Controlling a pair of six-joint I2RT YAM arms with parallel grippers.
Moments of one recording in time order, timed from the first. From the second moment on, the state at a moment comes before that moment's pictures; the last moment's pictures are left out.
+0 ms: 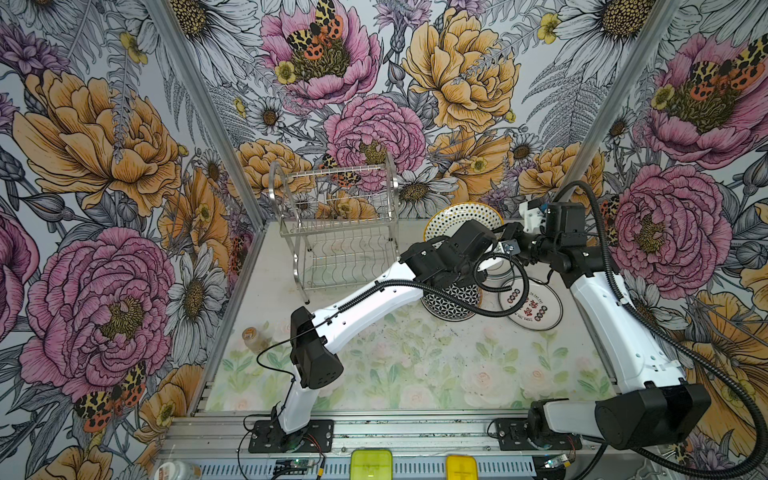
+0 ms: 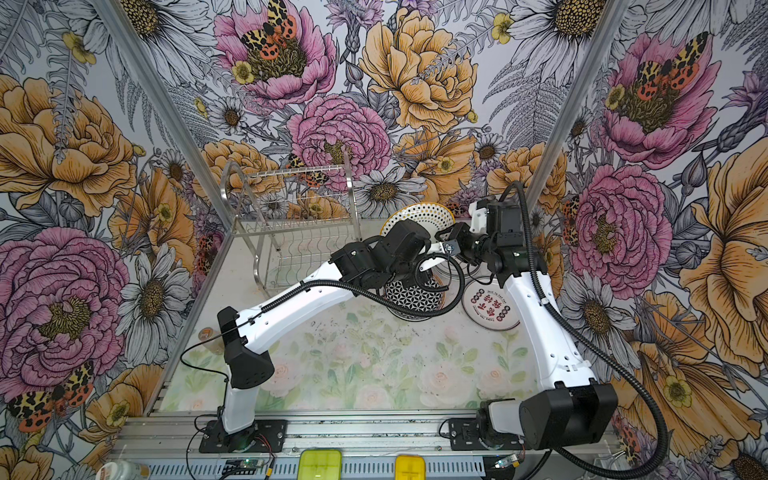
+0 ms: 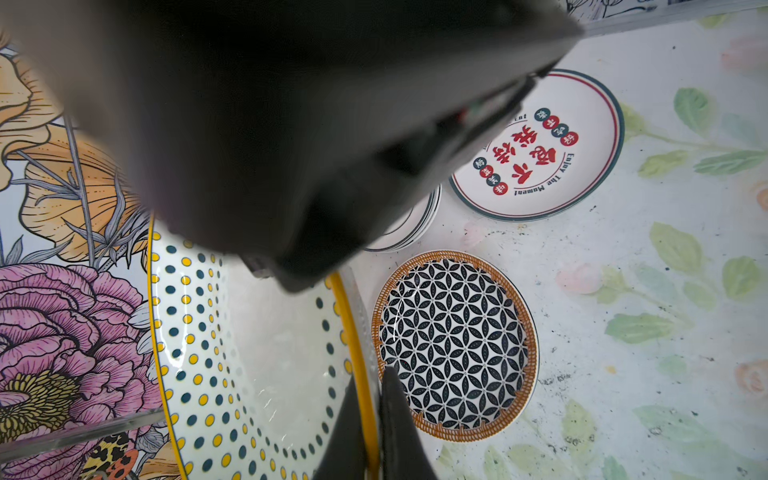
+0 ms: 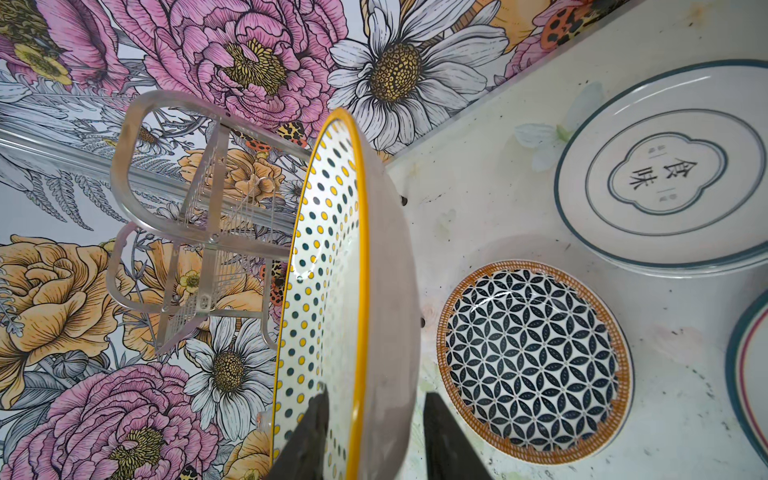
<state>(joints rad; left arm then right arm) -1.04 2.01 2.22 -0.85 -0.29 0.53 0.07 1.33 1.41 -0.70 -0.52 0.66</state>
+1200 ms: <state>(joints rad) -1.05 2.12 2.26 -0.83 -0.33 0.56 0.06 1.34 1.20 -0.56 -0.42 0.78</state>
